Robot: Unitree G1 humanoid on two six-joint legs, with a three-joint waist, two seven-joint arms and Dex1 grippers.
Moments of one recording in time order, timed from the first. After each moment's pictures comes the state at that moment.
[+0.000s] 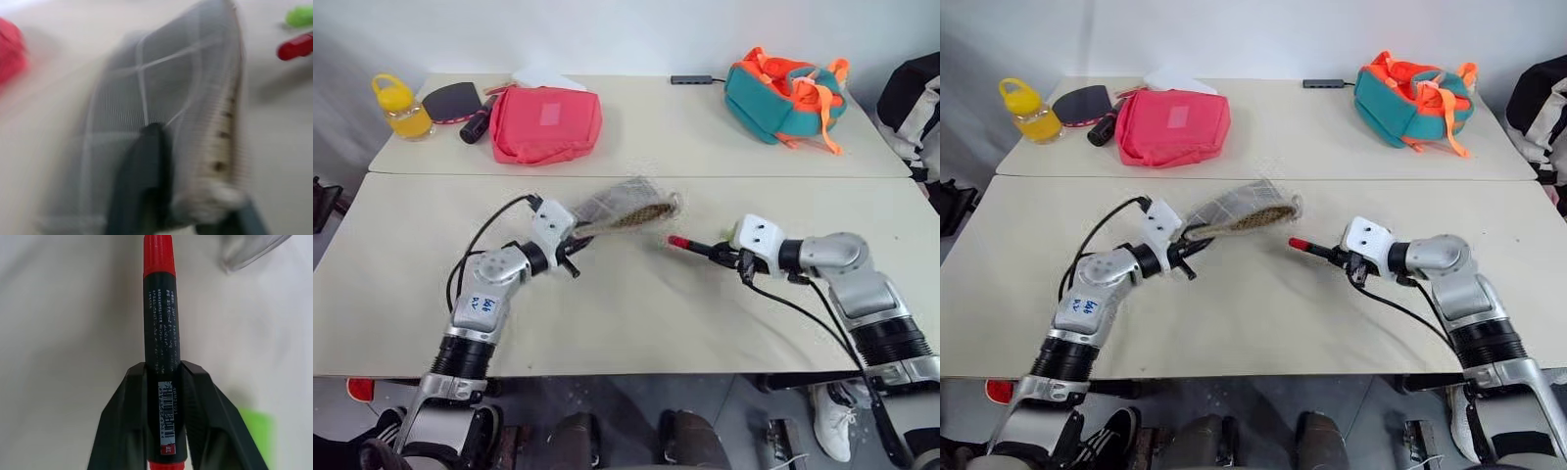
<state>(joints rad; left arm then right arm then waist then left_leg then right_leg) -0.51 0.43 -0.06 0.14 -0.14 0.25 -0.56 -0.58 -0.73 0.17 0.26 0.02 0.14 1.00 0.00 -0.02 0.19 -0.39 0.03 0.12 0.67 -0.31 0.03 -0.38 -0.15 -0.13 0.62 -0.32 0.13</state>
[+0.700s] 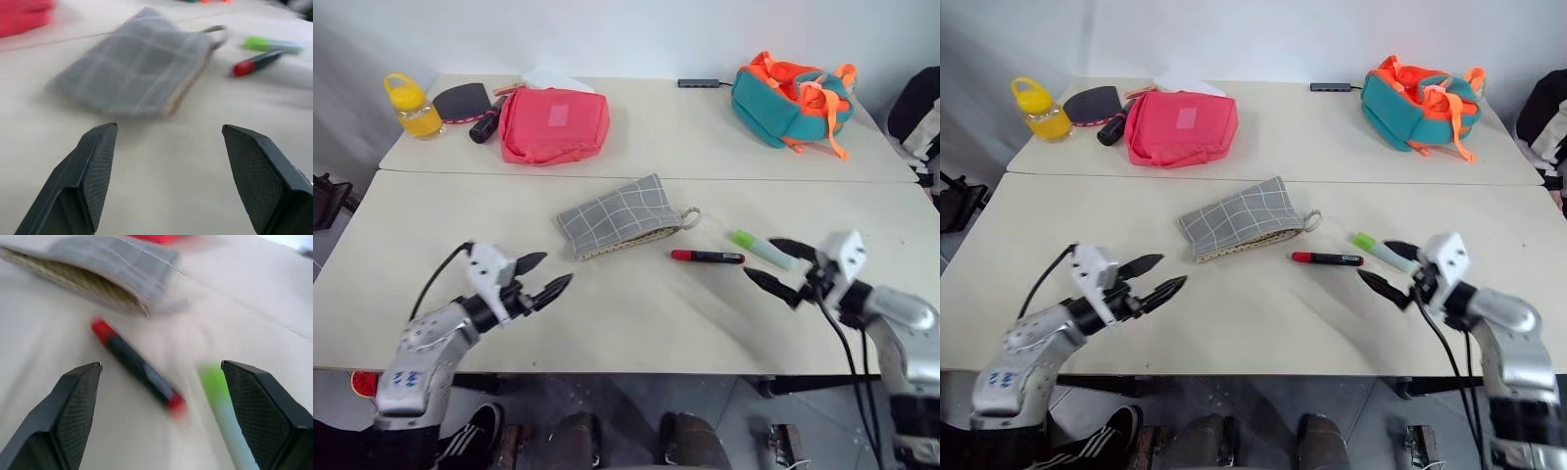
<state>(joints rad) -0.02 0.49 0.28 -0.31 -0.44 0.42 -0.64 -0.10 -0.65 -0.31 0.08 0.40 0.09 0.99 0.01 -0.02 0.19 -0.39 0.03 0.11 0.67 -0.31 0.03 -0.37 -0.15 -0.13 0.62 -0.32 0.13</state>
